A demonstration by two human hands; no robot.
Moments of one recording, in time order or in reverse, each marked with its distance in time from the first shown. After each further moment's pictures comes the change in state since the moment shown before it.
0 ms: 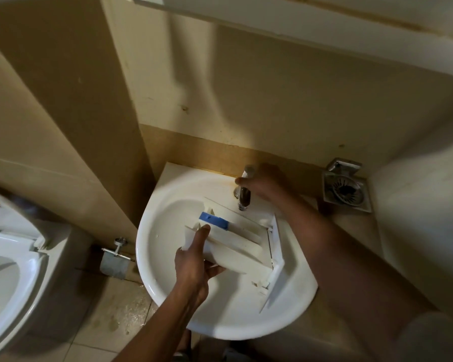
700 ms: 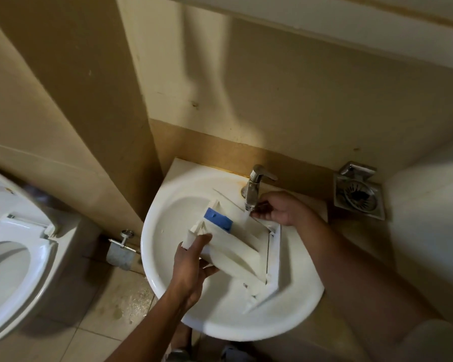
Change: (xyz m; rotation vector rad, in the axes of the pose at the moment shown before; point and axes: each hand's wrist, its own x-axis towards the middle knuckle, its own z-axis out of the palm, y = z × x) left_hand 0.016 -0.007 -0.027 0.010 -0.141 0.071; right_hand -0.001 0.038 0.041 1.298 -0.501 0.534
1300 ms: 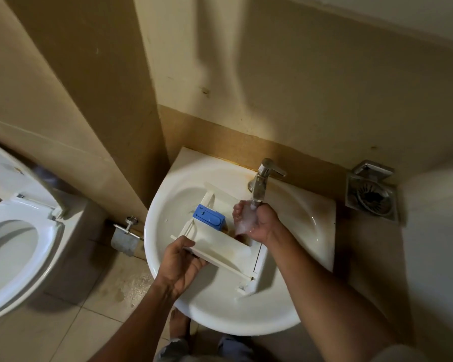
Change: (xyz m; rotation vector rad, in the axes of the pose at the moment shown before) left_hand 0.020 -0.006 -0.034 -0.424 -0.146 -0.159; right_hand 0.017 0.060 0.043 0.640 -0.250 0.133
